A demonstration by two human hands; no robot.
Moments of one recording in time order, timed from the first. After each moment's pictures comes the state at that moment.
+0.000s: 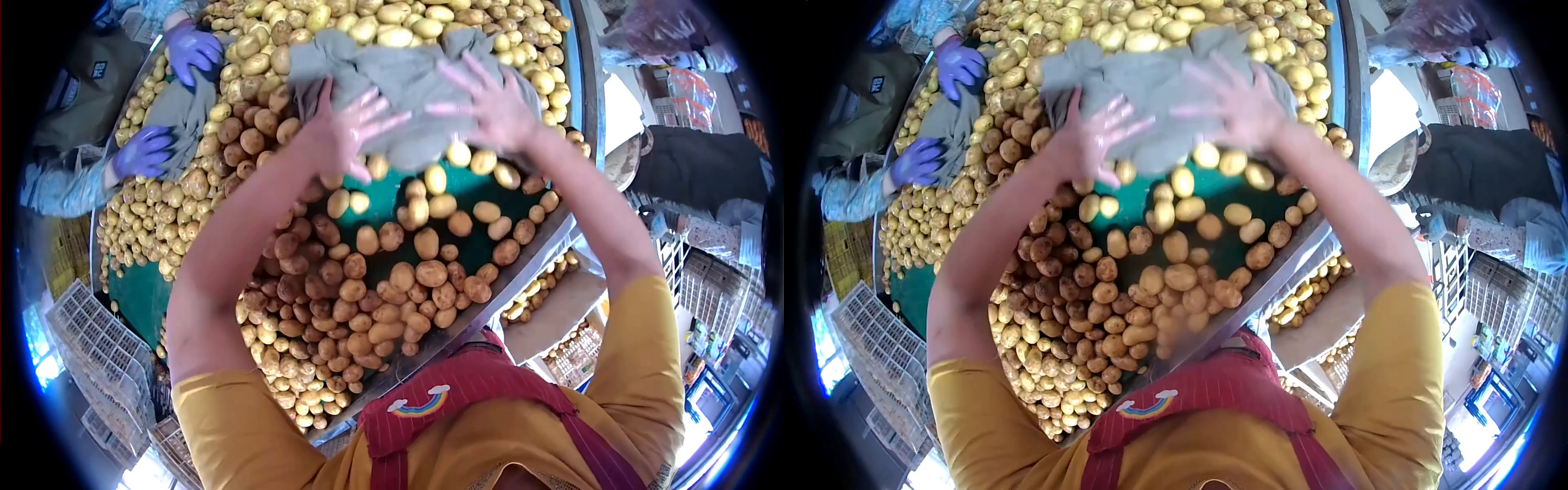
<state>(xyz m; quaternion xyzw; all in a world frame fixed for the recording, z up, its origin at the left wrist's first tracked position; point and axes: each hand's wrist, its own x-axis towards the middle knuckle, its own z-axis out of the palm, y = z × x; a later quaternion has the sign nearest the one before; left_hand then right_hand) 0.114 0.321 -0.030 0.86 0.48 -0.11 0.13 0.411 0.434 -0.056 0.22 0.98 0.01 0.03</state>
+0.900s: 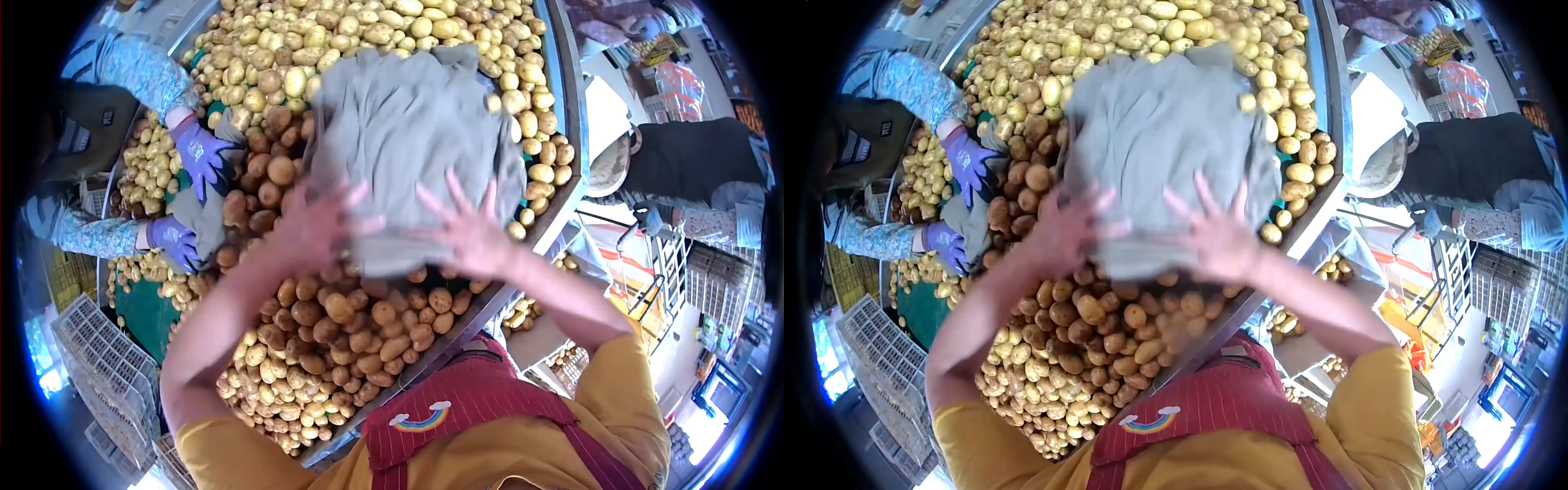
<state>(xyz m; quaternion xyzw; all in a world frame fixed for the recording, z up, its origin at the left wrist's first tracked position) 0.110 0.215 0.005 0.85 0.47 -0.10 0.23 0.417 0.267 -0.009 0.26 0.93 -0.19 0.15</state>
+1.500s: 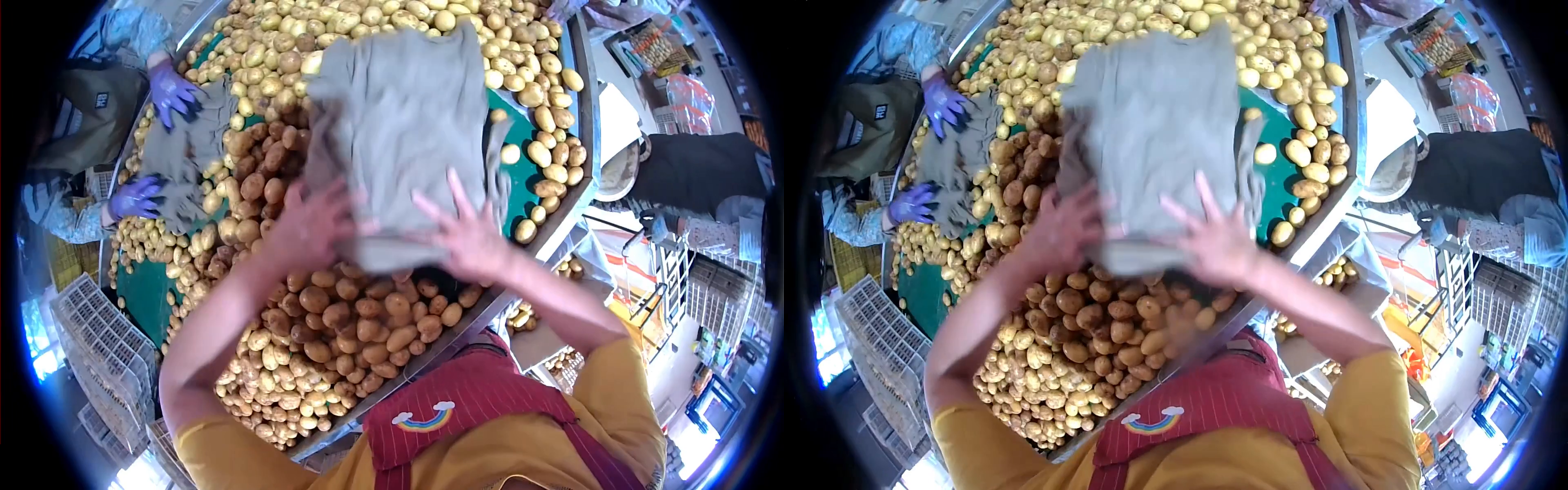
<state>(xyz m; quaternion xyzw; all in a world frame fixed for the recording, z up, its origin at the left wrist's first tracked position) 0.099 0.190 0.025 0.85 0.48 -0.16 0.16 0.401 0.245 -0.019 0.24 0.95 -0.16 0.09</state>
